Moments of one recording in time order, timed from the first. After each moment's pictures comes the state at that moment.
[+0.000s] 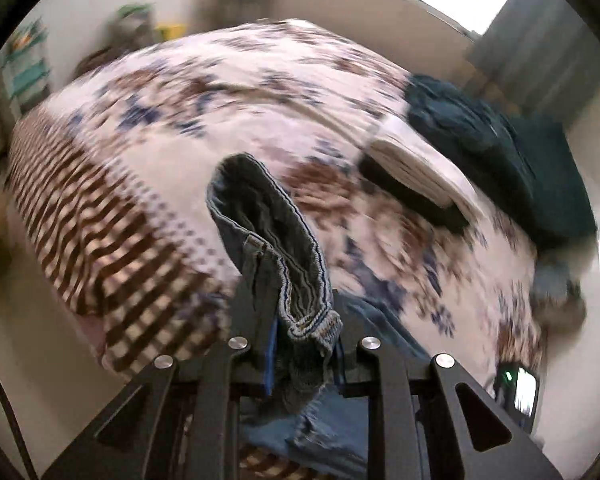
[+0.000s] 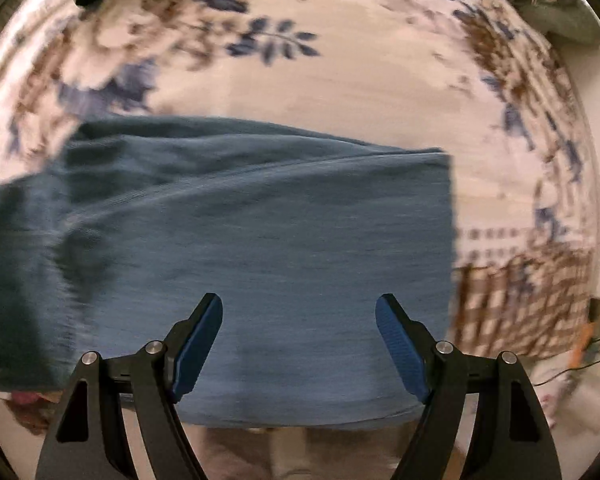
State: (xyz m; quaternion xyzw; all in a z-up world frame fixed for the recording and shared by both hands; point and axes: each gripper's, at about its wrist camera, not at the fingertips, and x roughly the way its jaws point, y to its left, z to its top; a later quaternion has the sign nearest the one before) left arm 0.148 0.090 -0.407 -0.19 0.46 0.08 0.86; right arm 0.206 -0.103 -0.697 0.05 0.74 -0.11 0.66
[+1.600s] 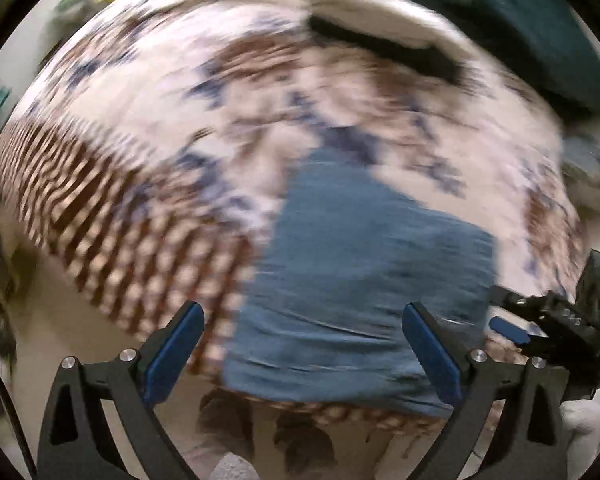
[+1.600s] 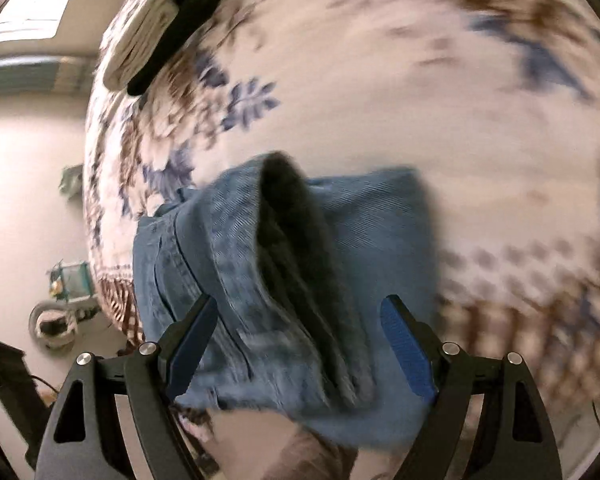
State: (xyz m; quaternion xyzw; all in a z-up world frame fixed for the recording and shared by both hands) left arm 0.150 -0.004 -0.474 -0.10 0.63 0.08 0.77; right arm 0.123 -0.393 -0.645 0.33 0.67 0.08 0.66
